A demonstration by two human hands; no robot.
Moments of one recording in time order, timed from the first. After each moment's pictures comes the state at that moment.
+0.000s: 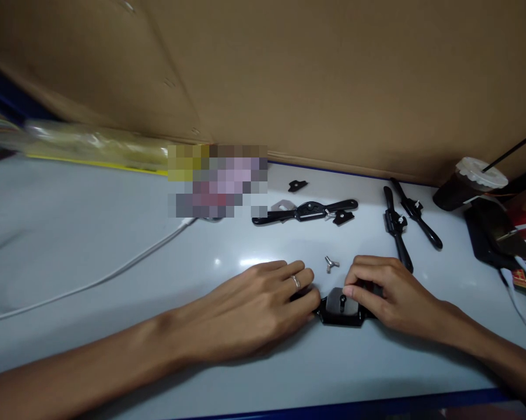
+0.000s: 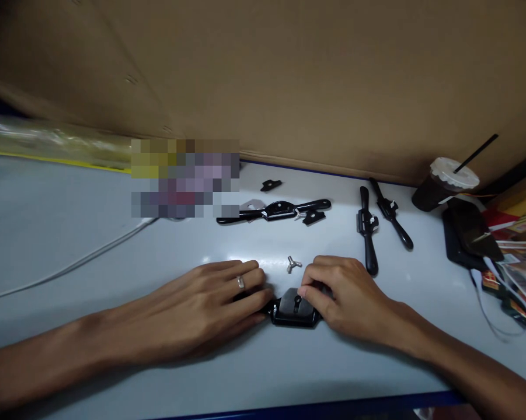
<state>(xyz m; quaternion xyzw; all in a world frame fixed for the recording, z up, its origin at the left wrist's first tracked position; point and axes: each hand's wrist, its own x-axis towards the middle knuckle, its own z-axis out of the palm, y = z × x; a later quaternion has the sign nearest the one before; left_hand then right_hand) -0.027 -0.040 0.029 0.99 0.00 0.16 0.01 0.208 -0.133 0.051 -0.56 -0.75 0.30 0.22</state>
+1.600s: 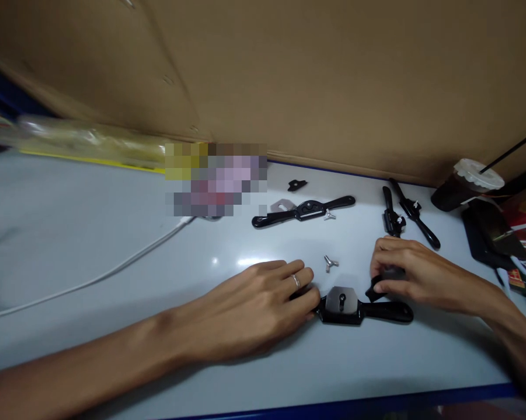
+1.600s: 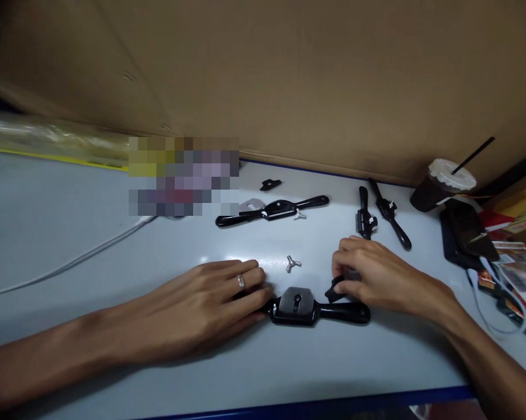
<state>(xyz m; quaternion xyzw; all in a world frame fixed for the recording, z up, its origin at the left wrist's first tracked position) -0.026 -0.040 0.030 0.98 0.00 0.17 0.02 0.257 -0.123 0.074 -0.56 -0.79 0.25 0.06</state>
